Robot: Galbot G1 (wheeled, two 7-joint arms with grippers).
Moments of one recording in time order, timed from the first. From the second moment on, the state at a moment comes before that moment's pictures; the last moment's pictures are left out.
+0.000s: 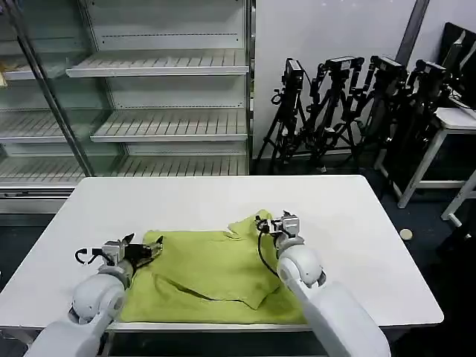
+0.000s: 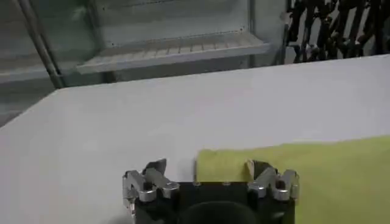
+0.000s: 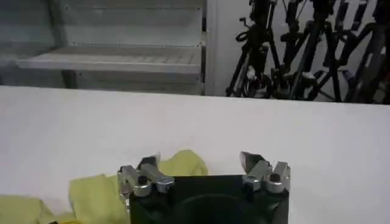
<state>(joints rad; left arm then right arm) 1.01 -0.95 -0.29 -1.76 -0.68 0.57 -0.31 -0.67 1.31 -0.03 1.55 0.62 -0.58 0.46</state>
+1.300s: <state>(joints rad) 1.00 -0.93 -0.33 -1.76 -0.82 0.55 -0.31 -0.69 1.31 -0.03 1.58 0.65 -0.51 0.42</state>
